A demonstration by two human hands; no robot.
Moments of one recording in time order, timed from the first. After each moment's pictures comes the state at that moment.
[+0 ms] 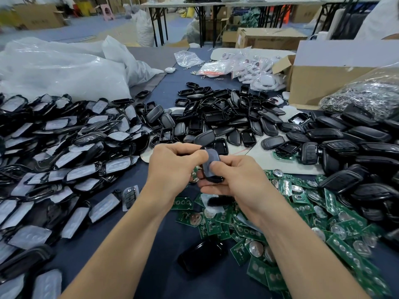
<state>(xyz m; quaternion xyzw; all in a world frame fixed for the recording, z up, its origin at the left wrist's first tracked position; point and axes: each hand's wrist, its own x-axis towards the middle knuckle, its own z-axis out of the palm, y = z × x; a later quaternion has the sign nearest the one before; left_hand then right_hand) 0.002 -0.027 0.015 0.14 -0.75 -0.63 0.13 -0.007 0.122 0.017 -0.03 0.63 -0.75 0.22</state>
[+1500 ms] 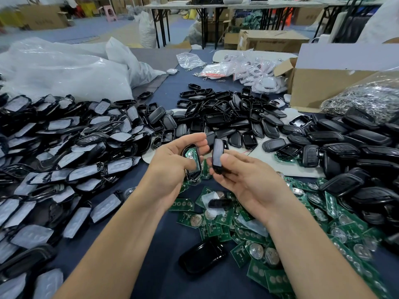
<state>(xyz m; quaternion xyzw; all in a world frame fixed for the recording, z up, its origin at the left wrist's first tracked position) -0.003 -0.035 0.017 0.09 -0.61 -0.79 0.04 -0.020 0.138 0.013 0.01 0.51 -0.83 0.24</state>
